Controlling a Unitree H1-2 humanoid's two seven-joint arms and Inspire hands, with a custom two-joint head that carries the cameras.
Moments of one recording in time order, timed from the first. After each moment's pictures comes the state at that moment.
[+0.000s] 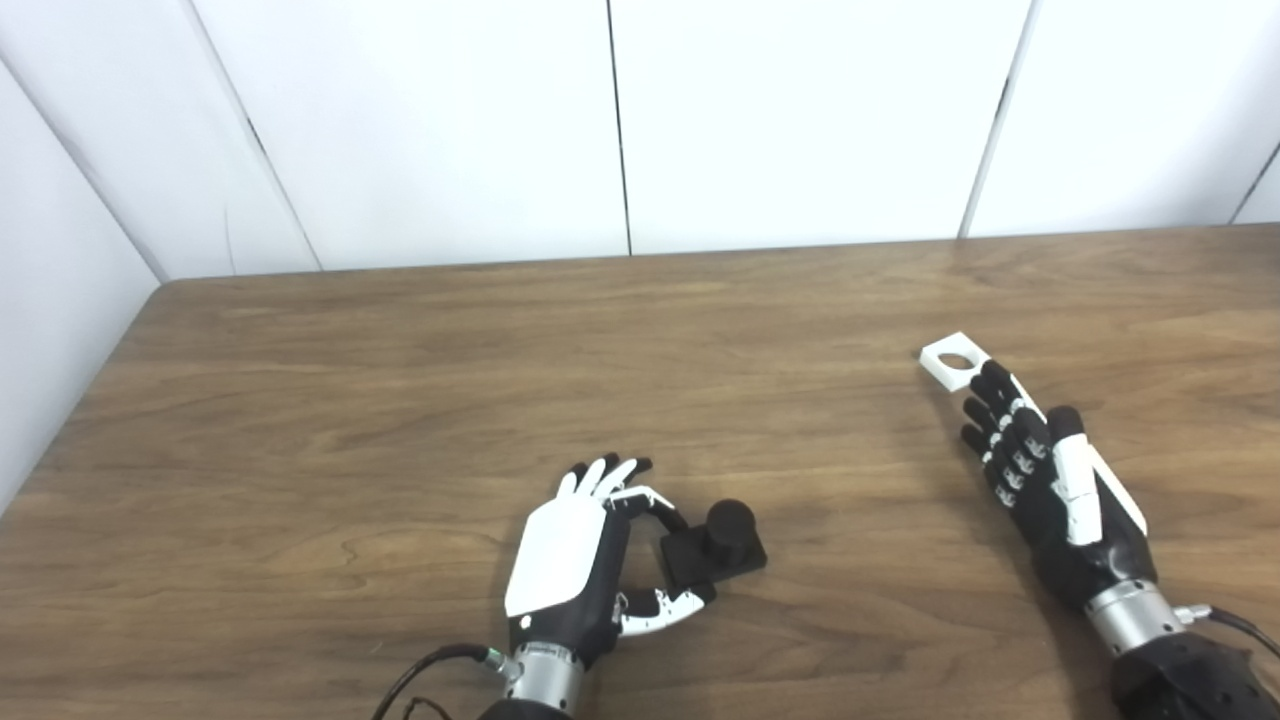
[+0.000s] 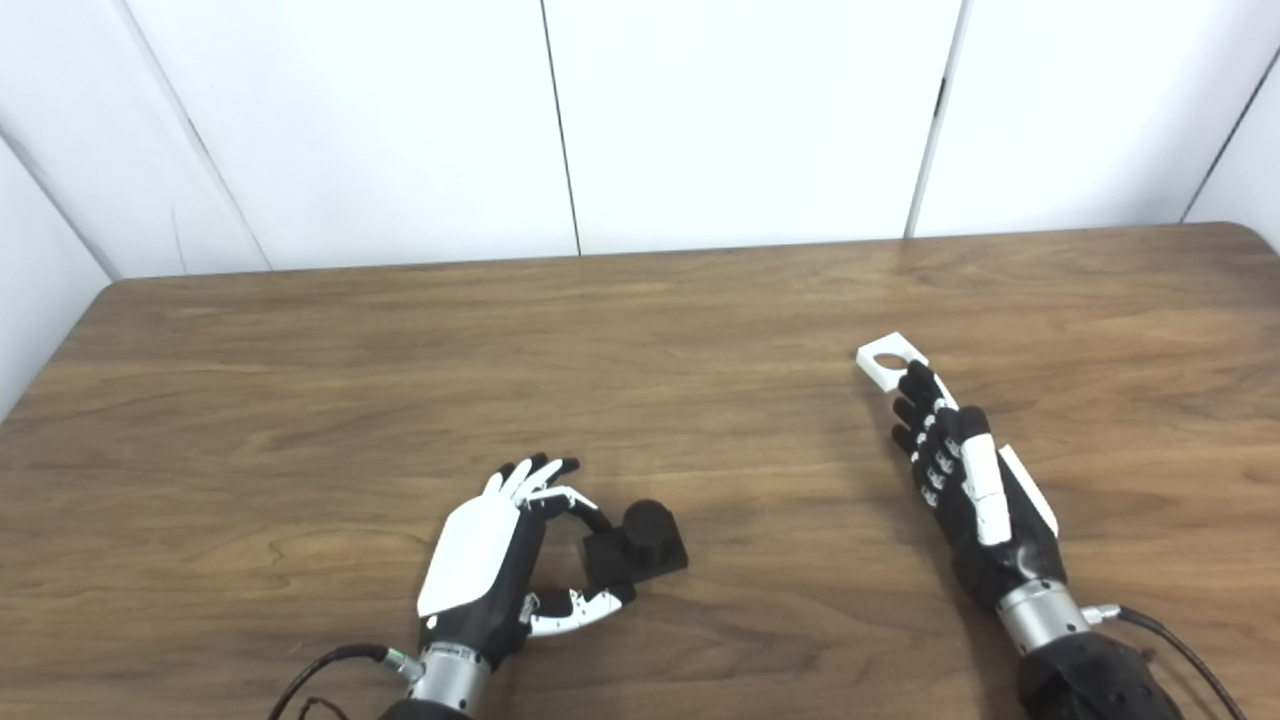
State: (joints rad) left arm 0.11 0.06 -0.48 -0.33 0.90 0.37 0.04; right arm 0.01 -0.25 -0.10 -0.11 0.29 0.11 0.23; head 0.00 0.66
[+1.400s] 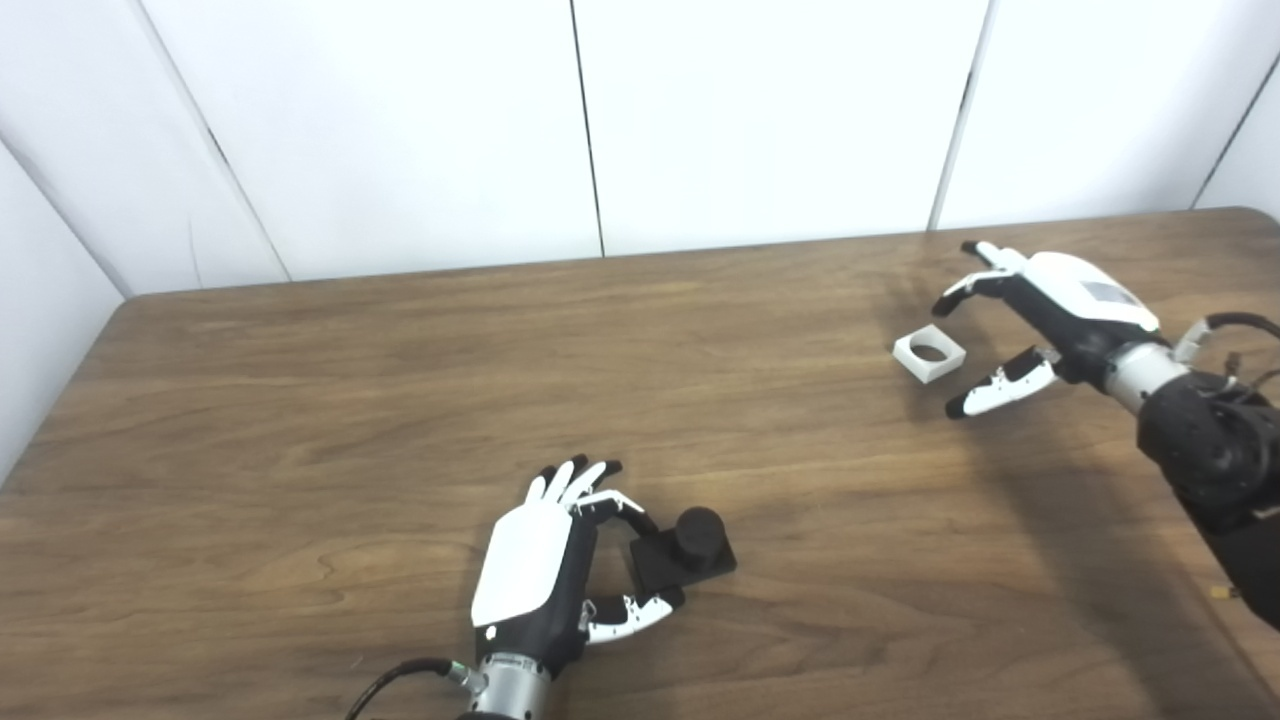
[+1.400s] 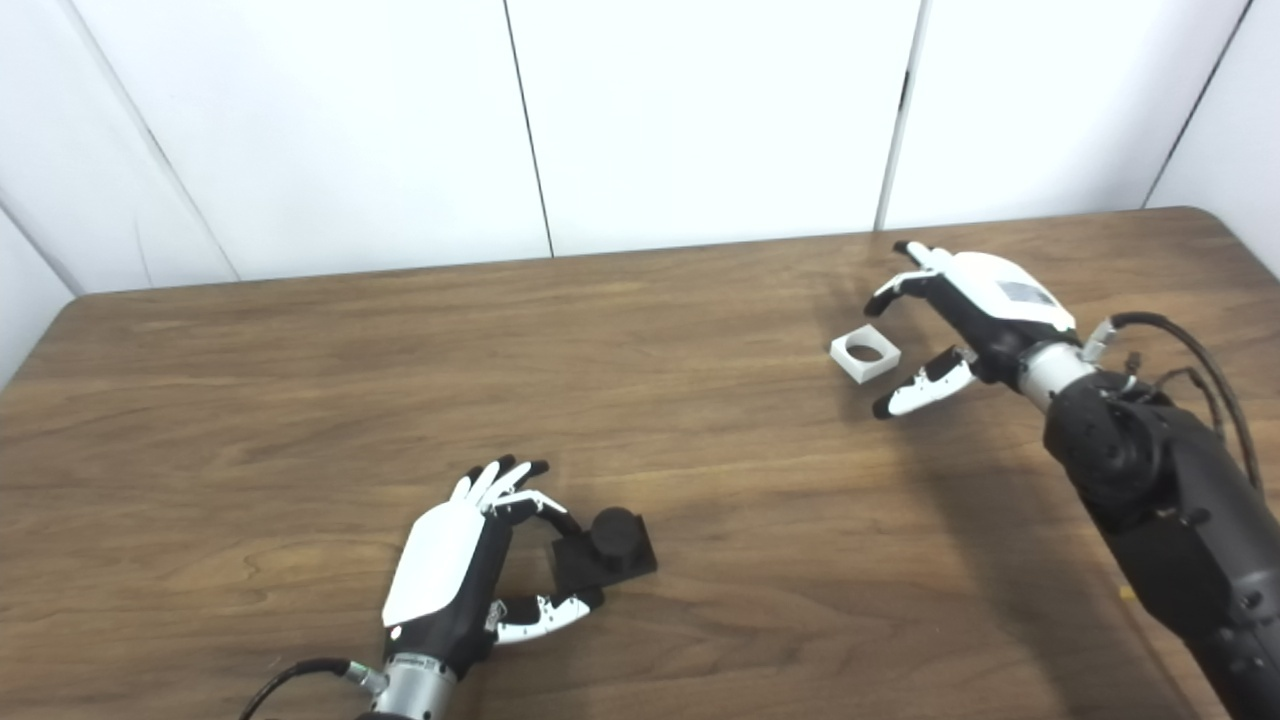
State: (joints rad) left arm 0.12 0.08 -0.44 -0.33 0.89 0.29 0.03; right arm -0.47 -0.65 0.26 0.08 -0.66 0.12 0.30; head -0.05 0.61
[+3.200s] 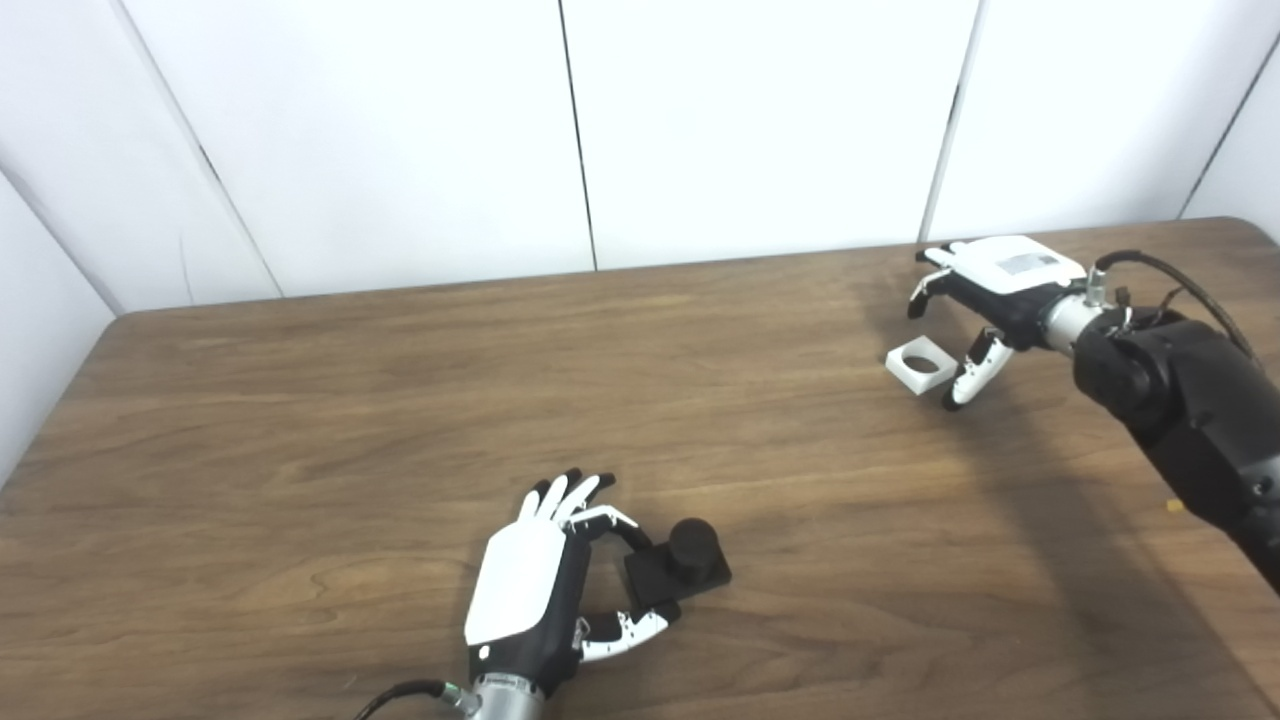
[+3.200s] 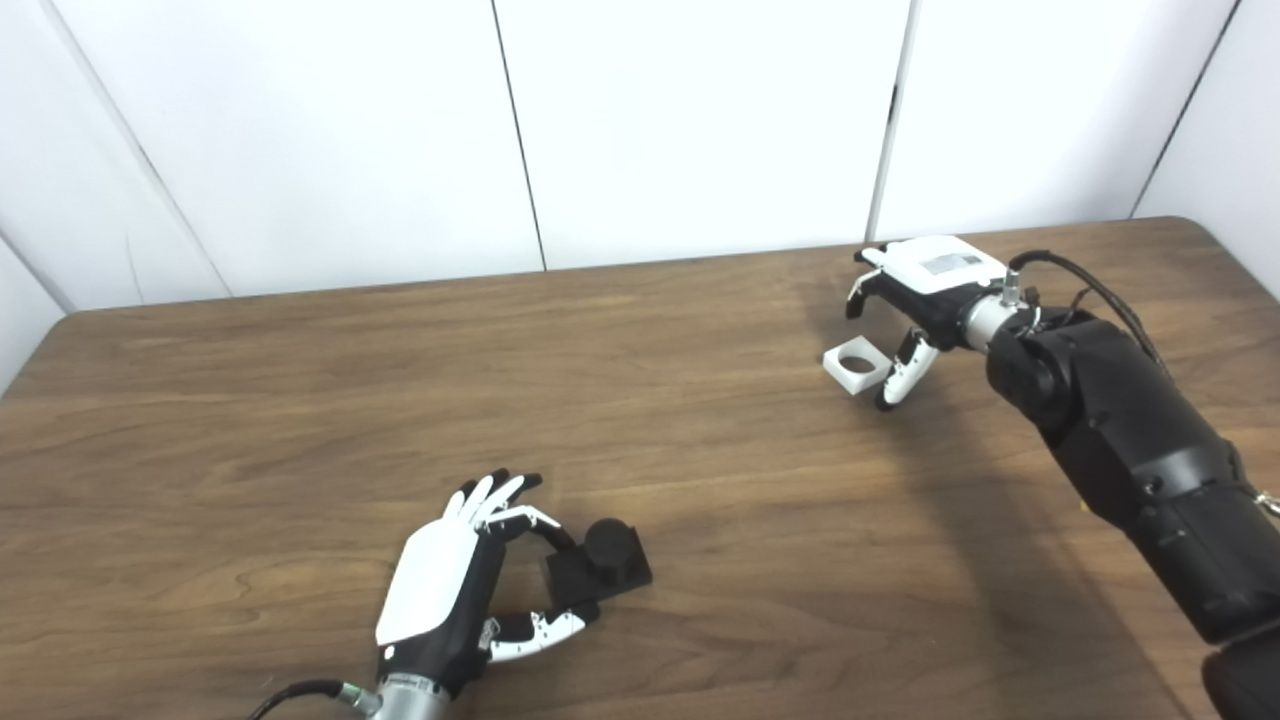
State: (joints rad) left arm 0.13 0.07 -0.43 -0.32 0.89 0.26 0.04; right arm -0.68 -0.63 0.38 0.37 -0.84 -0.01 0.35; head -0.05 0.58
